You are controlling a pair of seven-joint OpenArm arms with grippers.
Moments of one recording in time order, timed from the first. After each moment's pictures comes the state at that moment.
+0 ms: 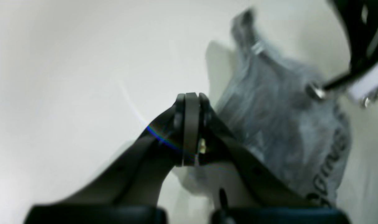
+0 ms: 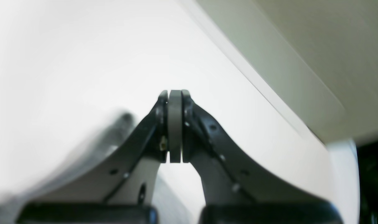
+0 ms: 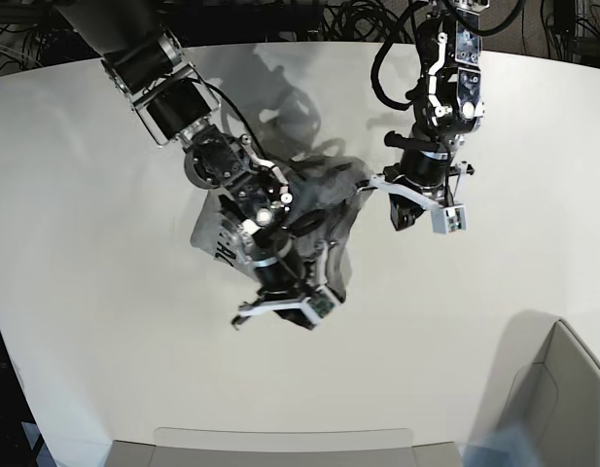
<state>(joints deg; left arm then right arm) 12.0 -3.6 2.7 111.0 -21.0 11.5 39.3 20.6 5.0 -33.8 78.2 -15.7 -0.3 -25.1</state>
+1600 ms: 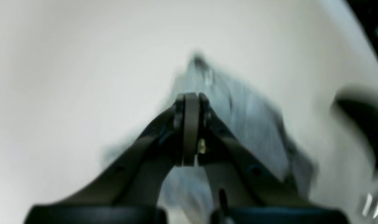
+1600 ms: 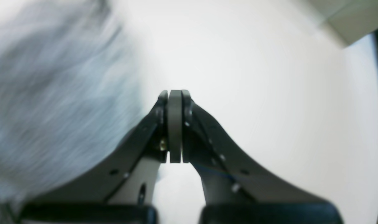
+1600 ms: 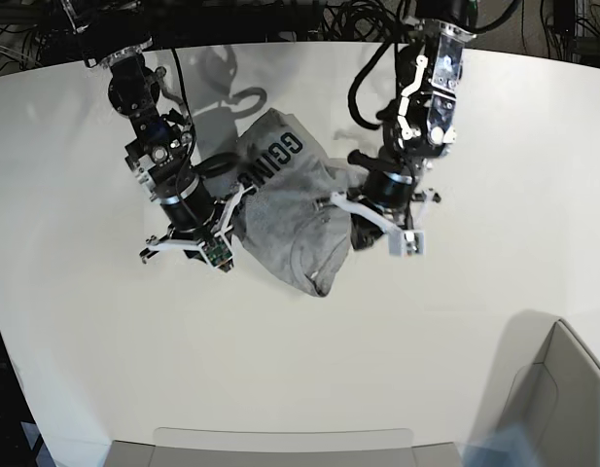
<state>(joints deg) 7.2 -2.2 15.5 106.0 -20.3 12.6 39.7 3.0 17.4 -19.8 97.9 -4.6 8.2 -30.0</state>
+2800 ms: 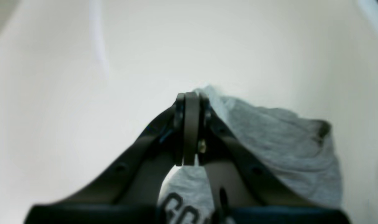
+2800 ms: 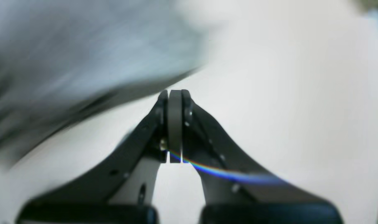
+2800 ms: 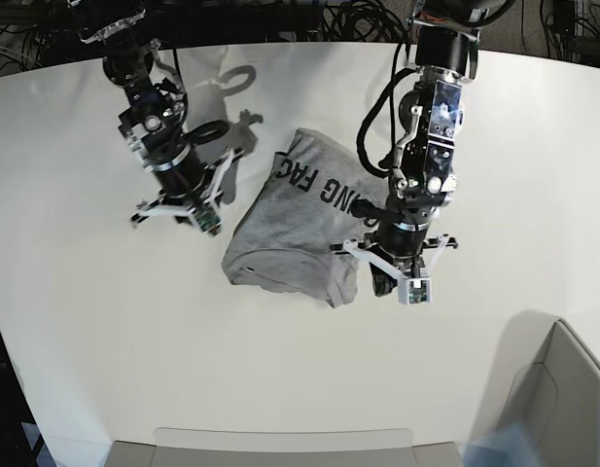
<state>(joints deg) -5.1 -1.9 10.9 96.9 -12.5 12.0 36.4 -5.6 19.1 -15.2 103.1 -4.8 7.7 -29.8</state>
